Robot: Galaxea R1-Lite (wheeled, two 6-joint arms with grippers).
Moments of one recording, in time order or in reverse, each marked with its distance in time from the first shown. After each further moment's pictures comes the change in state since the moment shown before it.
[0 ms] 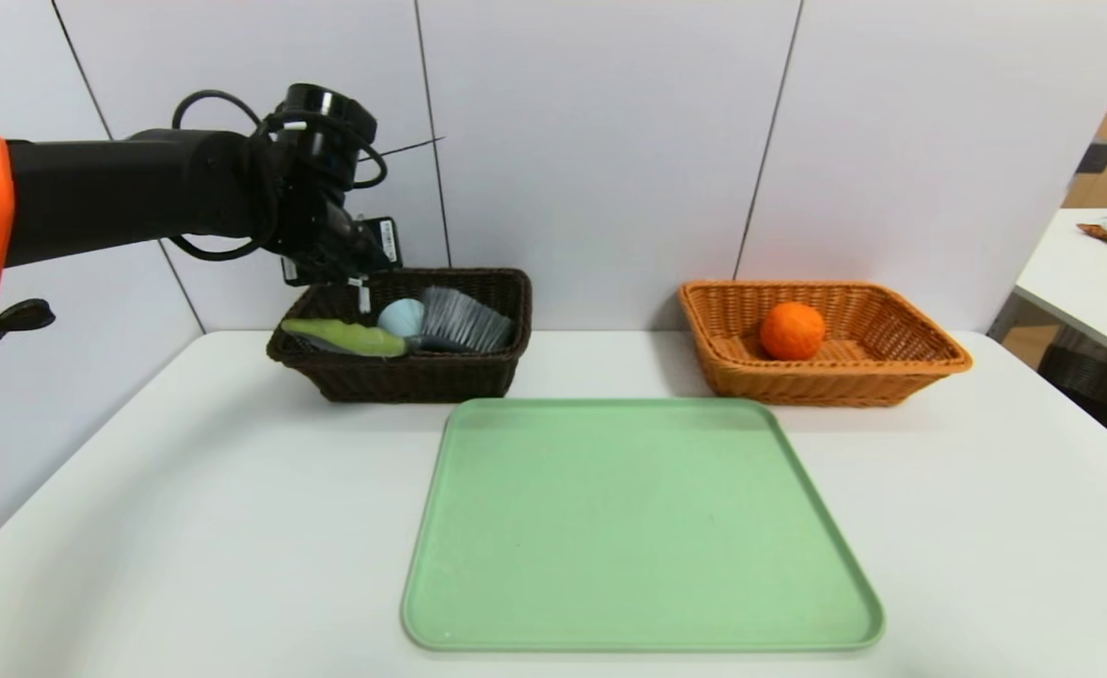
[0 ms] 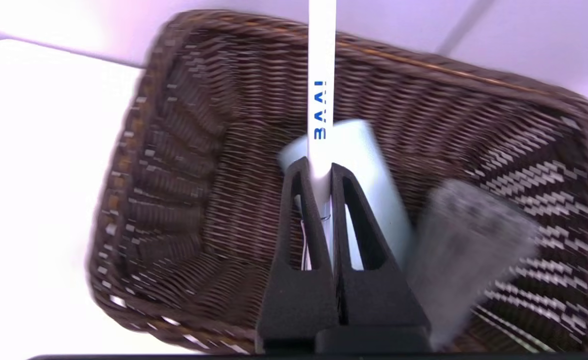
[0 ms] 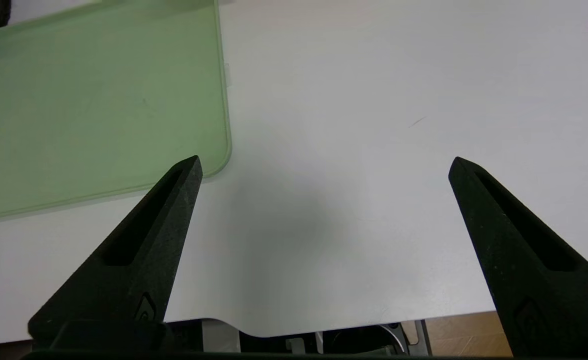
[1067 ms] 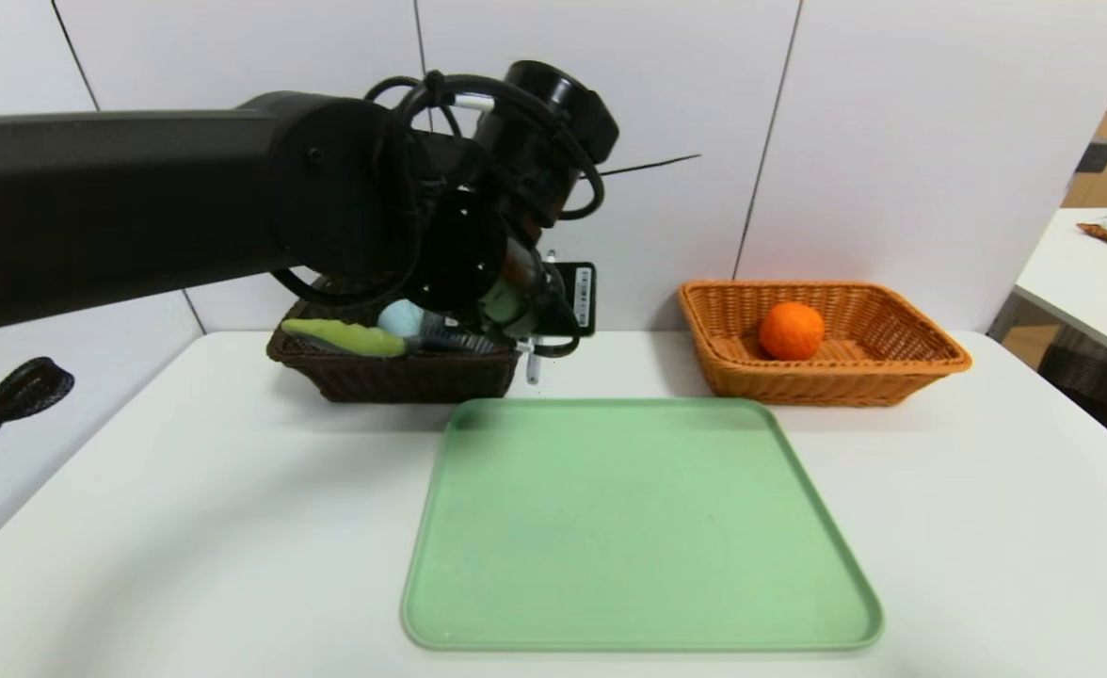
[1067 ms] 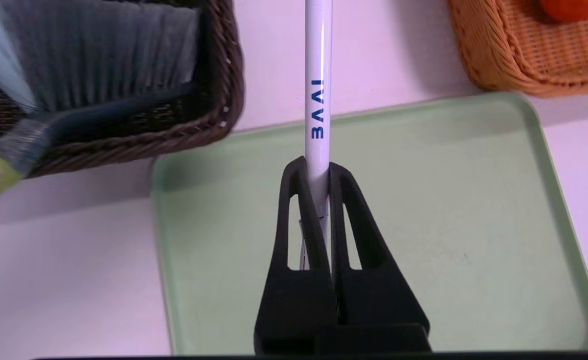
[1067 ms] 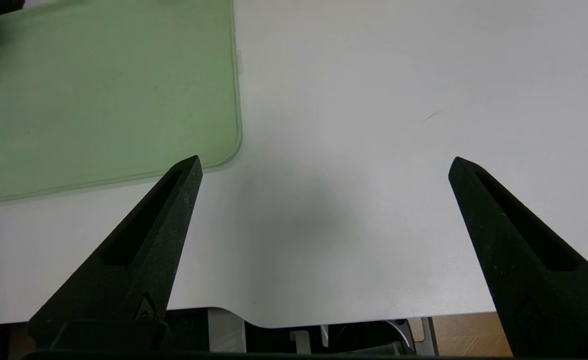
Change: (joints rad) left arm -0.486 -0.084 0.000 0.160 0.048 -0.085; right arm 0.001 -0.003 0.008 0.003 0.037 -0.007
